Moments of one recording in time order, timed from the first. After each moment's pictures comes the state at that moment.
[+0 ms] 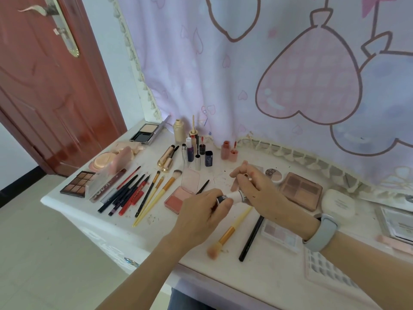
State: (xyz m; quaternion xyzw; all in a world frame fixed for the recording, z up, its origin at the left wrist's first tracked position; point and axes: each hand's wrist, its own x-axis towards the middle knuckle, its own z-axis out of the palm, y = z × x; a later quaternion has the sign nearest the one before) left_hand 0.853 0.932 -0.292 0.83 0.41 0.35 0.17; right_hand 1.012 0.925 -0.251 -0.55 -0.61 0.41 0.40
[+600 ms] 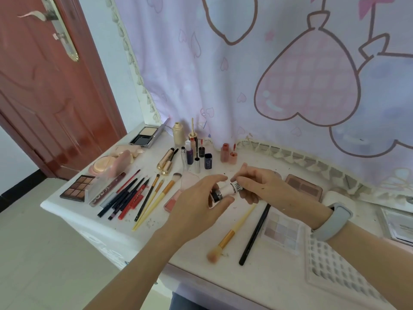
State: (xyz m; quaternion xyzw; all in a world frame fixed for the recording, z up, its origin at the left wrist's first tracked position) left_hand 0.848 0.941 -0.270 0.83 0.42 0.33 0.20; right_hand 1.032 0.933 -0.233 -0.53 -0.62 0.47 0.34
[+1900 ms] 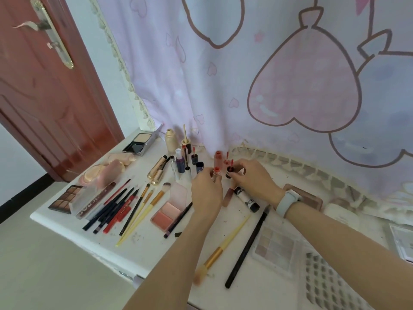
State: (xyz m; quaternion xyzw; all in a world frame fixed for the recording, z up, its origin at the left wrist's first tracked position) left_hand 0.932 1.009 -0.293 0.61 0.63 0.41 0.24; right_hand 1.068 1.032 -0.297 -0.63 -0.69 0.19 0.30
